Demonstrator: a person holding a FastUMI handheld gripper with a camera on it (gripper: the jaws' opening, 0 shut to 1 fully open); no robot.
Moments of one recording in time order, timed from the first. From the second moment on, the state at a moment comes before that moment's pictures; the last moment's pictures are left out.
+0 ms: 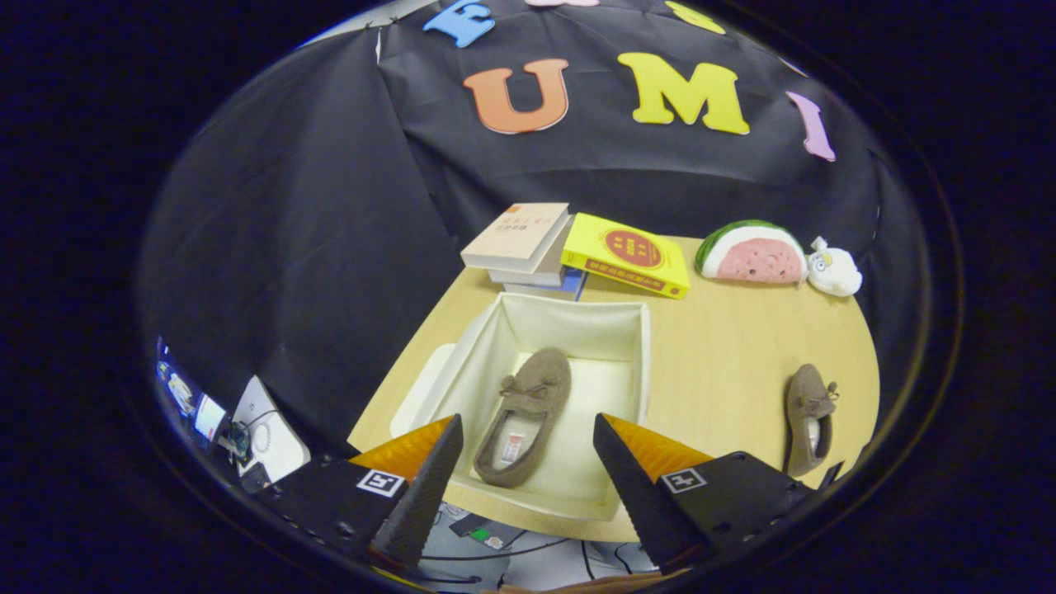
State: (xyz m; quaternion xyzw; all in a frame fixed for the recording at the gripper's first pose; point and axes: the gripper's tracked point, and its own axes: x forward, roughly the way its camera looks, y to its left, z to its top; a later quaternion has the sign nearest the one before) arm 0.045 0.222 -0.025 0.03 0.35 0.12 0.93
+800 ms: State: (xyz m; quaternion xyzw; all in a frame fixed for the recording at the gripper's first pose) arm 0.025 -0.010 -0.014 0.06 0.33 0.01 0.94
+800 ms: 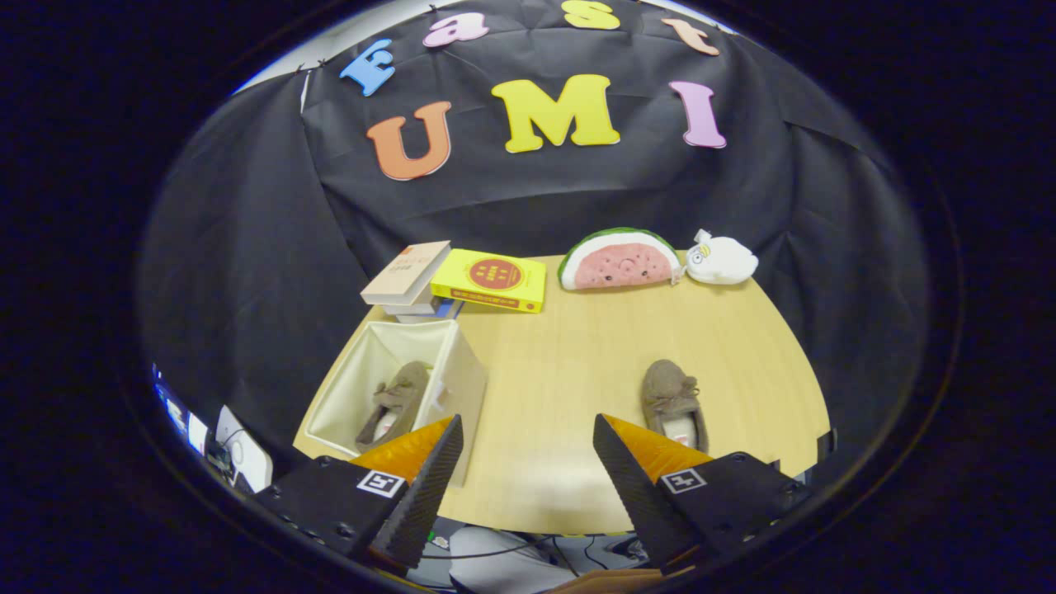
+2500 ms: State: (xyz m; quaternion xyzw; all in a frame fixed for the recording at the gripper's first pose) arm 0.066 -0.204 -0.194 0.11 0.51 -0.07 0.85
